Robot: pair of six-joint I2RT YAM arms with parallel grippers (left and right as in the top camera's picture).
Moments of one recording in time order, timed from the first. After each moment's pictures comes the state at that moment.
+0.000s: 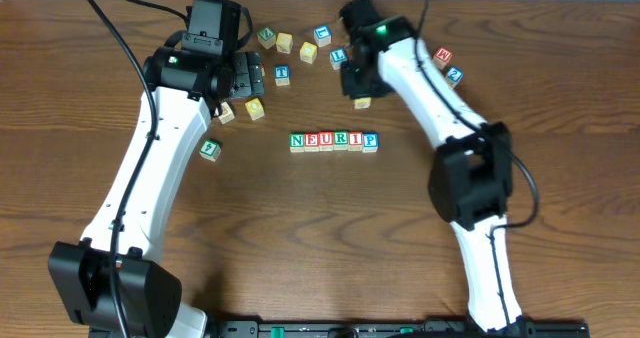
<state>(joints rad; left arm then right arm) -0.21 1.68 1.60 -0.95 -0.24 -0.30 0.41 2.37 2.21 -1.17 0.02 0.33</state>
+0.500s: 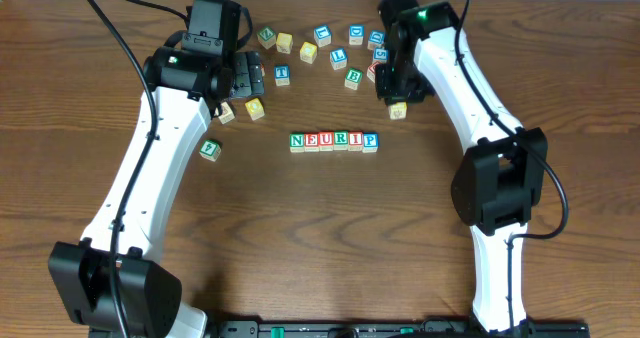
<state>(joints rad) -0.21 1.68 1.61 -0.95 -0.24 -0.30 0.32 2.30 2.13 -1.35 0.02 0.27</state>
